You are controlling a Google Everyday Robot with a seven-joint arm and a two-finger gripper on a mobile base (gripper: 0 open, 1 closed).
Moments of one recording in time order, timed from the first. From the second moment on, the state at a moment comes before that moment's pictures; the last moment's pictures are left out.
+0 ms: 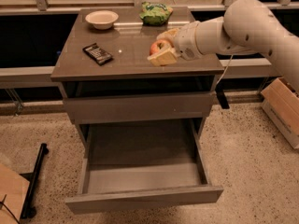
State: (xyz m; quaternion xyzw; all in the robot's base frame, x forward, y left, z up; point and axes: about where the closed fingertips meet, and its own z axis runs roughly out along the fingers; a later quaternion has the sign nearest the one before) arm 0.688 -0.046 0.907 -0.53 0.67 0.15 0.49
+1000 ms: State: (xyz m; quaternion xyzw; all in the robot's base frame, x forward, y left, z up) arm 0.828 -0.070 0.905 -0.42 0.70 0.10 0.57
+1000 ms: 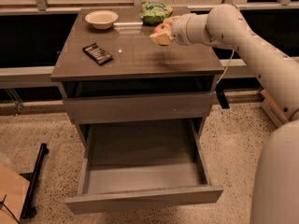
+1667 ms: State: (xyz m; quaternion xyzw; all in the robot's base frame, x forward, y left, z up) arm 0.868 -0.084 0.881 -0.35 0.72 0.15 0.58
